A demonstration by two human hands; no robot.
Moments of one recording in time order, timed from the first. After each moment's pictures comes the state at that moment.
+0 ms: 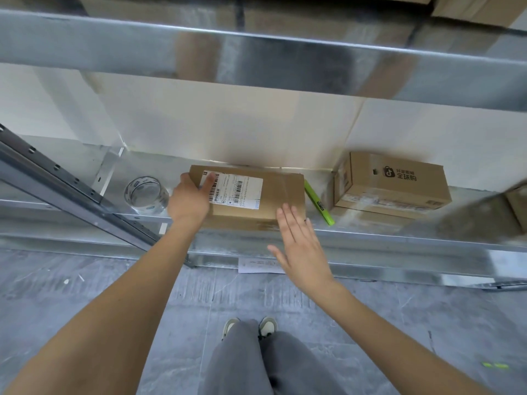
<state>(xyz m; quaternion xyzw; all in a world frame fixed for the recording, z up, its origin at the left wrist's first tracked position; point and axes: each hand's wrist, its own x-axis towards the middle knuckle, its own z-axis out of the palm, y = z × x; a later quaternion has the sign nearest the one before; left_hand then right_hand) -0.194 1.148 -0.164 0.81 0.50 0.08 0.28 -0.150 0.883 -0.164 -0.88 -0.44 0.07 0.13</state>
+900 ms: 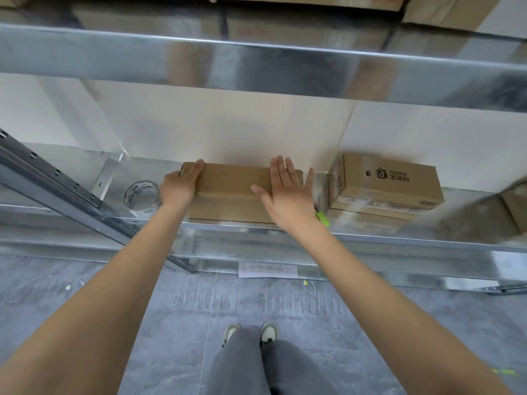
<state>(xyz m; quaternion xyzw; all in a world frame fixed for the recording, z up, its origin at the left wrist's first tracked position) -0.183 1.172 -0.144 0.70 0.55 0.12 0.44 -0.085 0.956 -0.121 -0.92 -0.37 0.06 0.06</state>
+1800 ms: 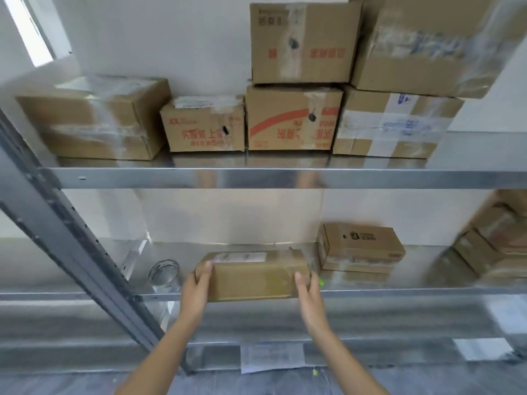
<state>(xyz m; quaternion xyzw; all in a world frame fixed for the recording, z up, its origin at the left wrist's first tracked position) -0.273 1.103 -0.107 0.67 0.42 0.16 0.59 -0.172 0.890 -0.117 -0.77 -0.02 0.19 0.61</state>
